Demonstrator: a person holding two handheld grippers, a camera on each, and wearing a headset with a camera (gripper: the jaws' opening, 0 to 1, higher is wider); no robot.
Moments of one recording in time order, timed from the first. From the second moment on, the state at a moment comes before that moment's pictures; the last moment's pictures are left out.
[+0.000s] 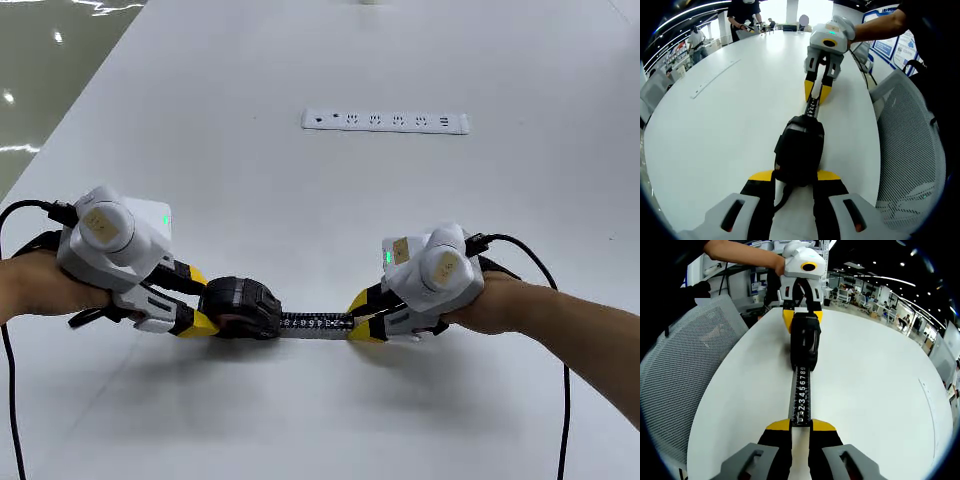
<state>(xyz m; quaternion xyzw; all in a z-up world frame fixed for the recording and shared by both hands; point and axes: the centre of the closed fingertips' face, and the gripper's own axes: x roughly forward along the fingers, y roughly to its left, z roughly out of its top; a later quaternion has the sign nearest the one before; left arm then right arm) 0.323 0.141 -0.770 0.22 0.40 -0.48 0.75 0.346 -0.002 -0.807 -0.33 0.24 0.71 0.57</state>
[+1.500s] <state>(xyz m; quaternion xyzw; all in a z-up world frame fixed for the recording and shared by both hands) 0.326 0.142 -0.771 0.22 0.40 -0.48 0.75 0.353 -0.055 -0.805 -0.33 0.27 0.69 0.58</state>
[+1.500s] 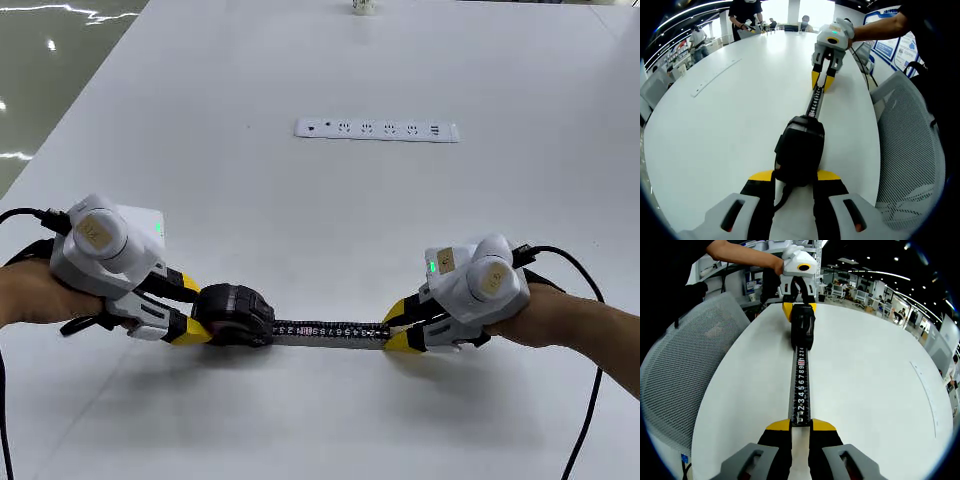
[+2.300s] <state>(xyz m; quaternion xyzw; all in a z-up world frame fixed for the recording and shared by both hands) 0.325 0.140 -0.772 0.21 0.40 -0.48 0.75 0.356 -0.087 -0.806 -0.34 0.27 0.68 0.59</state>
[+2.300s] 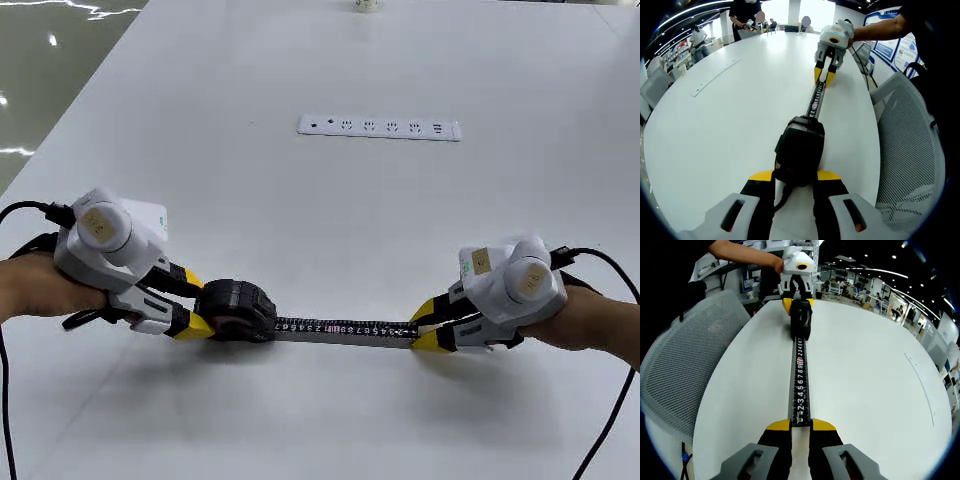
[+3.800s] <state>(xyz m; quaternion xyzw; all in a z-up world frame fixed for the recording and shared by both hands) 0.324 0.139 -0.771 0.22 0.41 -0.48 0.75 0.363 -0.139 -0.807 -0.35 0.30 0.66 0.60</state>
